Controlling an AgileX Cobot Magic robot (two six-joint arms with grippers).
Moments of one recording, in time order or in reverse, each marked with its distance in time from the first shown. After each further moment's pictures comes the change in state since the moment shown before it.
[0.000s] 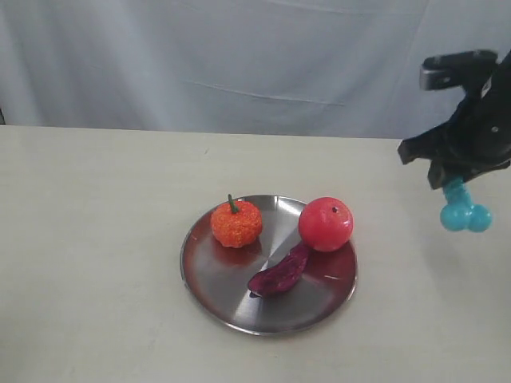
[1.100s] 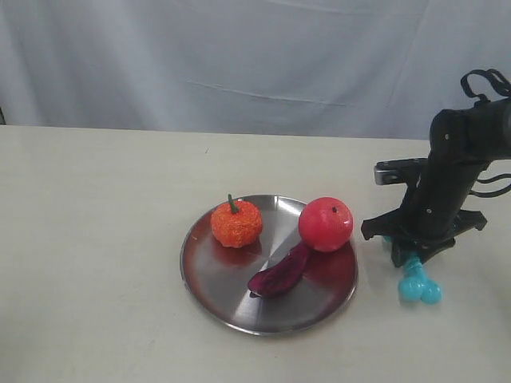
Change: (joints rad) left arm 0.000 0.000 0.000 0.000 0.000 0.000; right arm 0.000 0.389 0.017 0.068 -0.118 0.002
